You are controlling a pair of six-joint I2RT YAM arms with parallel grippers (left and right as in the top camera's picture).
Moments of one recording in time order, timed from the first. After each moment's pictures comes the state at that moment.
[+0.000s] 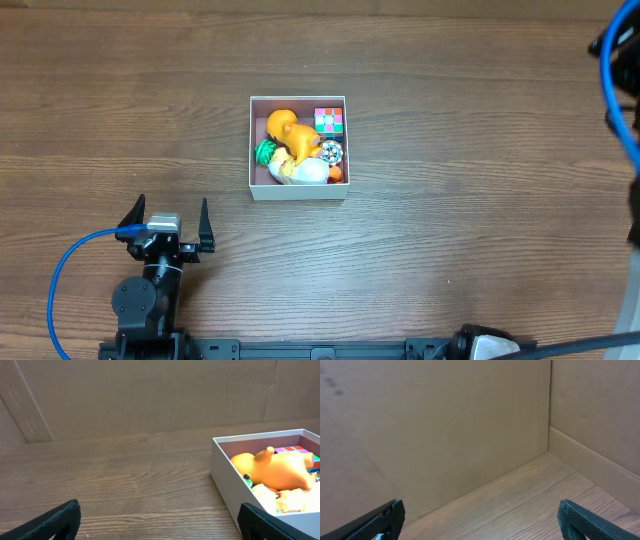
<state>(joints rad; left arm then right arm) 0.07 0.01 0.01 -0.07 0.07 0.08 -0.17 1.24 1.84 -0.85 0.18 0.30</state>
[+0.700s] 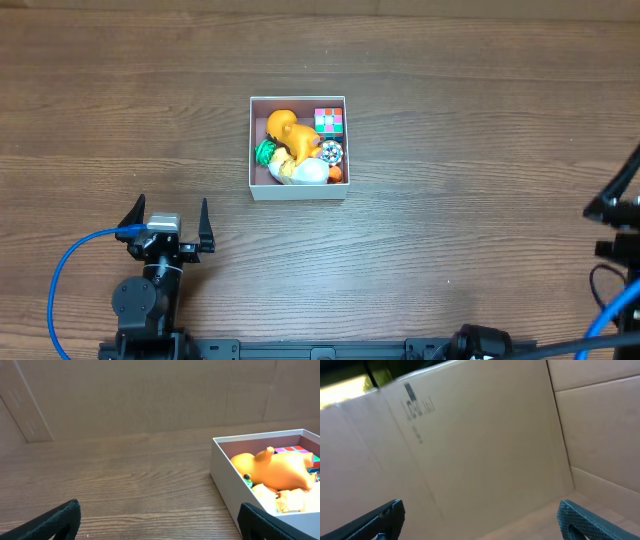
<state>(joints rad) 0.07 0.01 0.01 -0.07 0.07 0.08 -0.17 0.60 1.41 -0.67 0.11 0.37</state>
